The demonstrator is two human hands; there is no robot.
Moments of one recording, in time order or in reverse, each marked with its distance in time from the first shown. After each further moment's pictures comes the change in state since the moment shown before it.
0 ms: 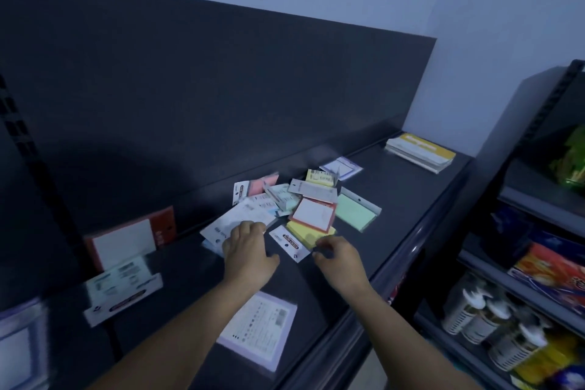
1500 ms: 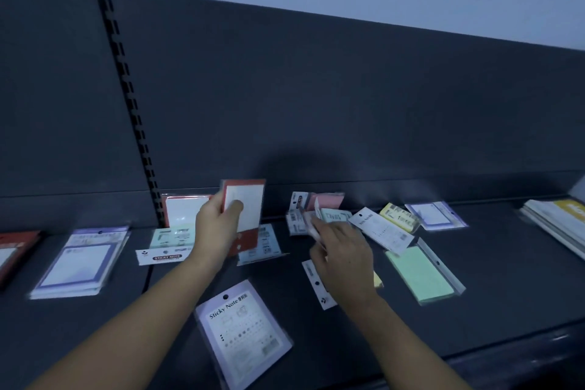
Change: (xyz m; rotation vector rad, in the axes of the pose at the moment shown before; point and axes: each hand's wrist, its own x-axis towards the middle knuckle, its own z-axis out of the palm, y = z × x) left_hand 0.019 -0.009 -0.044 -0.874 0.679 -0.519; right_hand 0.096 -0.019 0.009 -0.102 0.324 -1.061
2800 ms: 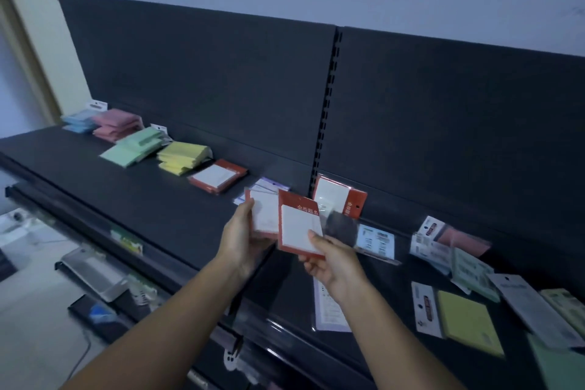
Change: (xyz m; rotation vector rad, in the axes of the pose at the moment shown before) left_hand -0.133 0.012 -0.094 -0.666 0.493 -0.237; right_hand 0.004 -0.122 0.002 1.547 -1.089 1.054
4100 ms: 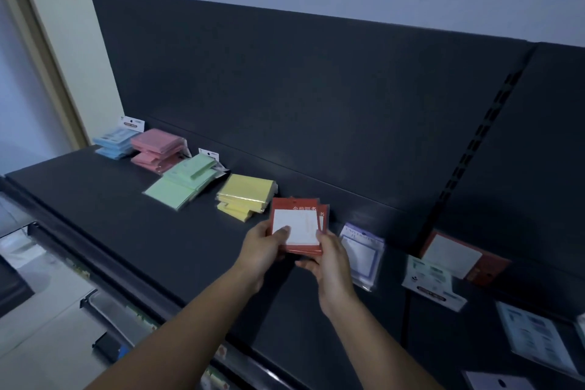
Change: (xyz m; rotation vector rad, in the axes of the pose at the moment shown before) left_hand 0.164 0.124 -0.157 0.391 -0.052 0.078; right_hand 0.130 0.047 0.255 -0.016 0.011 -0.234
